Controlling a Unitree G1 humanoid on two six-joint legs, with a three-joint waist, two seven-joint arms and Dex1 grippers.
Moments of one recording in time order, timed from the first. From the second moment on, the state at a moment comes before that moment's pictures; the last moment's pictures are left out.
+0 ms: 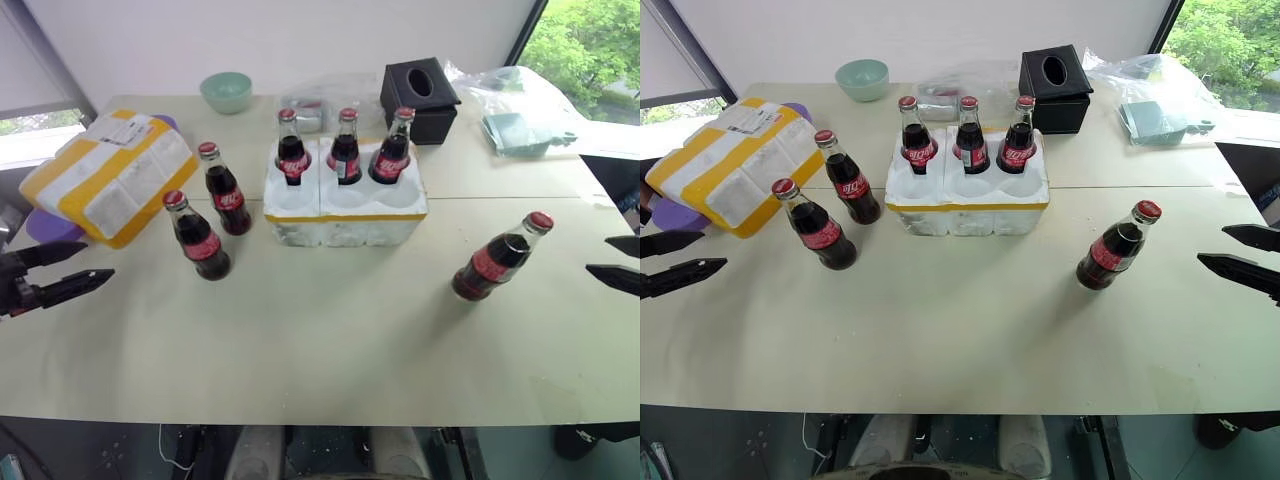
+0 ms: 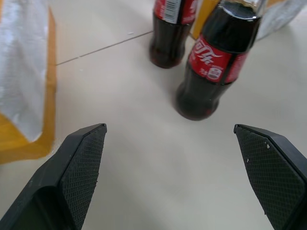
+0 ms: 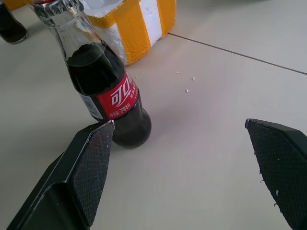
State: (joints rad) left arm -0.02 1.08 0.59 0.14 -0.59 0.53 -1.29; right arm -0.08 -1.21 -0.63 0.37 0.57 0.51 1.43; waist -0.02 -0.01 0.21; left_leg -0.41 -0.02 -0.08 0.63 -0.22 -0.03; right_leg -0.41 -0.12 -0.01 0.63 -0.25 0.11
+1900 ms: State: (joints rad) left arm -0.47 0.92 0.15 0.10 -0.55 0.68 -1.33; right arm -0.75 -1.20 -0.33 -0.13 1.08 1.08 1.24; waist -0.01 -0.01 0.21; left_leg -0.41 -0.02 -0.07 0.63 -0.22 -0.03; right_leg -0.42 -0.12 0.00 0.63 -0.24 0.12
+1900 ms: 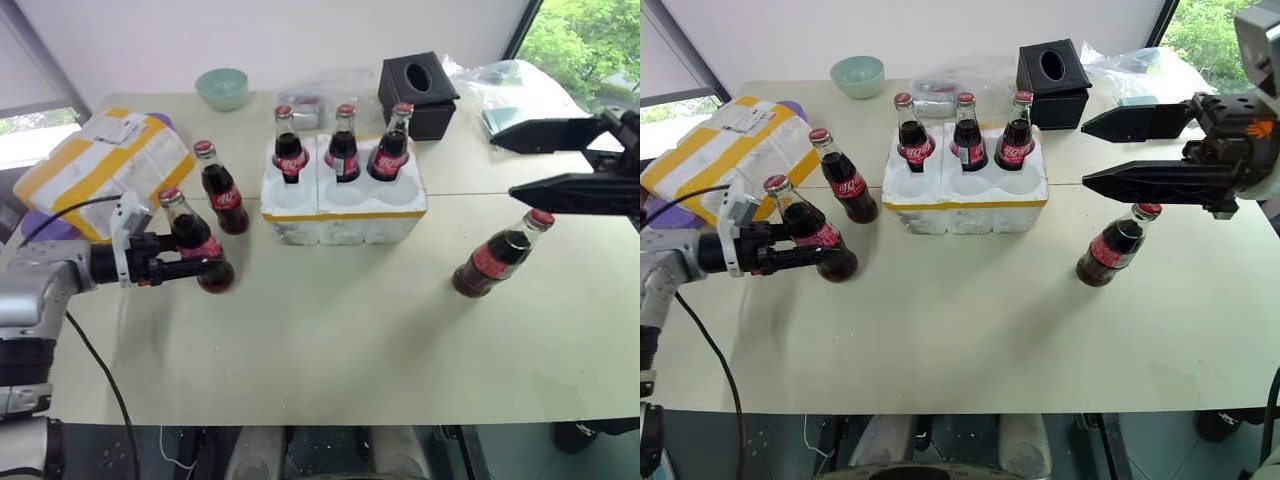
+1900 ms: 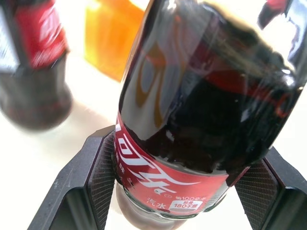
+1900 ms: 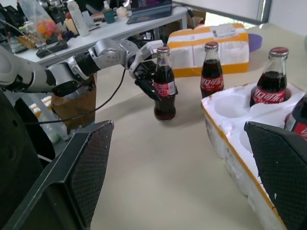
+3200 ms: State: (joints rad) left arm -1.25 0.32 -0.14 0.35 -0.40 0.90 -0.80; right arm -0.56 -1.12 -0.44 -0.26 1.11 1.02 0.98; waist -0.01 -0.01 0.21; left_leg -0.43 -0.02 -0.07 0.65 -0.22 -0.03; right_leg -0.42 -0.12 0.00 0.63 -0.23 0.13
